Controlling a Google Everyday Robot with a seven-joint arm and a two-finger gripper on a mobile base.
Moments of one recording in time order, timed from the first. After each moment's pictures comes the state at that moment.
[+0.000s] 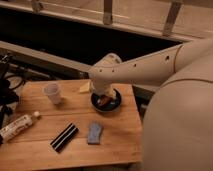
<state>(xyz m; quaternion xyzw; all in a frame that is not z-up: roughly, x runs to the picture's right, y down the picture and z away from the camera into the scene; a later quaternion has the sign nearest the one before) -0.039 0.027 0.742 -0.19 0.08 0.73 0.65</state>
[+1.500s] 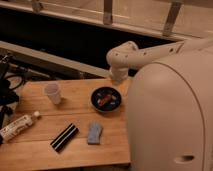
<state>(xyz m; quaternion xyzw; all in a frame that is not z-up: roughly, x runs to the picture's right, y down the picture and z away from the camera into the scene) 0.045 -0.027 0.789 -0.13 0.14 0.76 0.62</state>
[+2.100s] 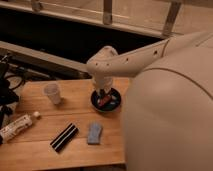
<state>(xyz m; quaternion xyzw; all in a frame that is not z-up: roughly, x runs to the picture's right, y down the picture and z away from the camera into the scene) -0.025 0.013 0.752 -0.15 0.13 0.72 0.67</state>
